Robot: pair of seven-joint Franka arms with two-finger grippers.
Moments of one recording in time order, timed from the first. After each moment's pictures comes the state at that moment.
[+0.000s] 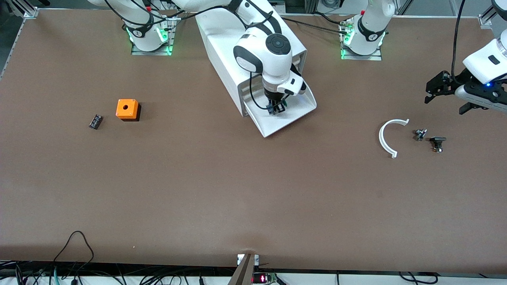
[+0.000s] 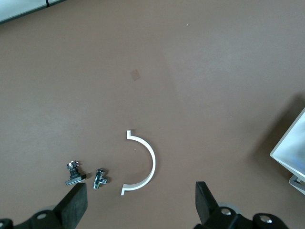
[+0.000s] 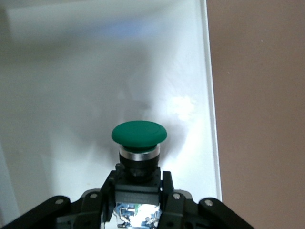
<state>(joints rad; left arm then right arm) 0.08 -0.11 -0.06 -1.84 -0.04 1.82 0.38 0.89 0.70 0.12 -1.42 -0.16 2.18 -0.92</state>
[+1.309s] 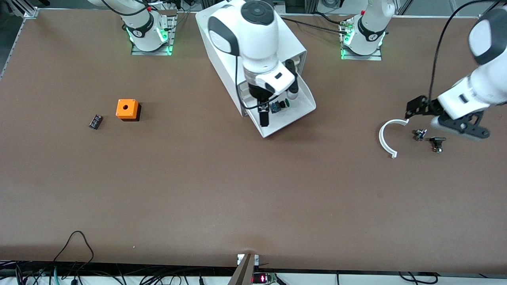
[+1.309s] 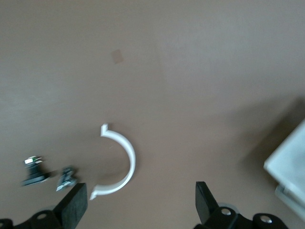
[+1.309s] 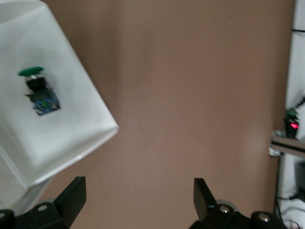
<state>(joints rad) 0.04 0.10 -0.06 -1.83 -0.09 1.89 0.22 0.86 0.56 -0.07 -1.21 -0.11 1.98 -0.75</state>
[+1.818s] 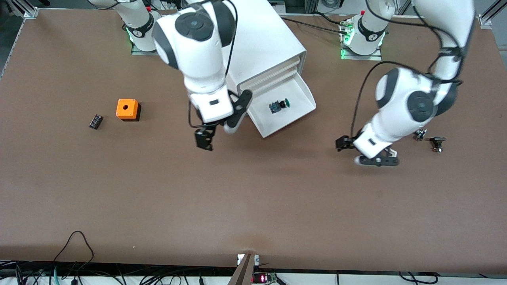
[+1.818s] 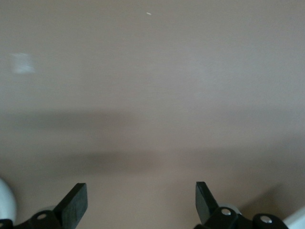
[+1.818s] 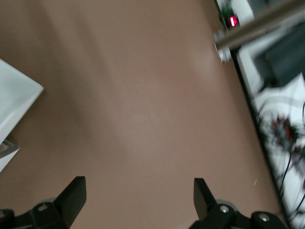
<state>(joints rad) -0.17 0.37 -0.14 -1.87 -0.09 2.29 -0.30 0.78 0.48 -0.22 -1.29 -0.11 1.93 -0.42</state>
